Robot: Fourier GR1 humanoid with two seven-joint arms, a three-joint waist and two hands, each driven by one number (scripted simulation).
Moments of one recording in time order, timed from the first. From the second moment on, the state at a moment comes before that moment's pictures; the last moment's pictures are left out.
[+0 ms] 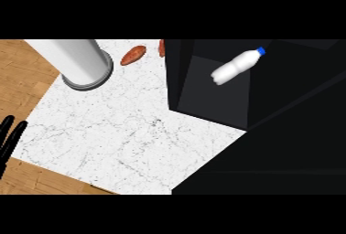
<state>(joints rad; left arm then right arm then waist) 0.28 0.80 -0.11 -1.82 1.02 -0.27 -0.48 0.00 -0.31 0.57 -2.28 -0.26 0.56 0.27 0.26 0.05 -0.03</state>
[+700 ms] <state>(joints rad) 0.30 0.80 -0.09 -1.79 1.04 -0.29 -0.48 -0.45 -0.09 0.46 -1.86 -0.25 0.40 0.52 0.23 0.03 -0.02</state>
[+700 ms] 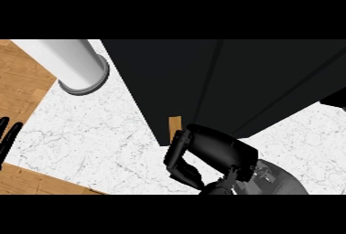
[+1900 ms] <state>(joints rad) 0.36 0.77 -0.06 -1.75 1.04 -0.35 -0.52 -0.93 0.00 0.34 -1.25 -0.26 -0.14 0.45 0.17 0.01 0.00</state>
